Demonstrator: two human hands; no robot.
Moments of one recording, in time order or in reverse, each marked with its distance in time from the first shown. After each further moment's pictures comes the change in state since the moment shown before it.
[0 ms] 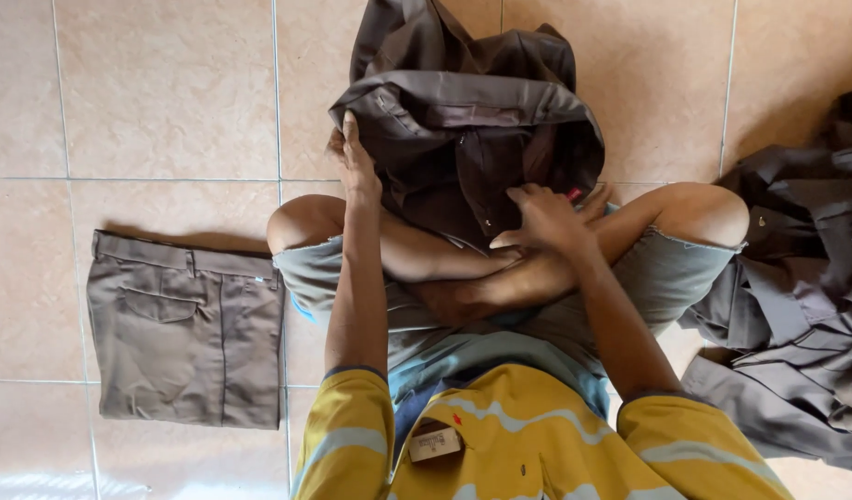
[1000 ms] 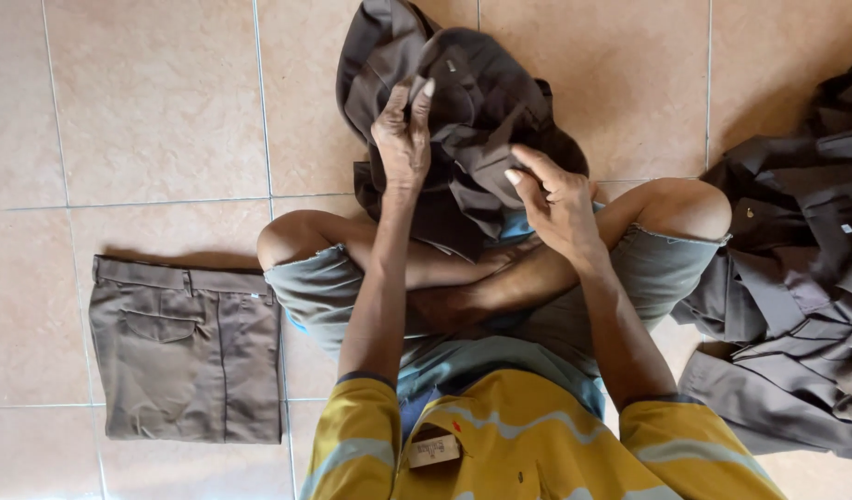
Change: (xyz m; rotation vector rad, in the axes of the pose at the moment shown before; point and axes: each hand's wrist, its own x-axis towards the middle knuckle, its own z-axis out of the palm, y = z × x) left_hand -0.115 0.093 0.117 0.305 -0.324 0.656; right_hand -0.067 -0.048 -0.061 0.410 0.870 -0.357
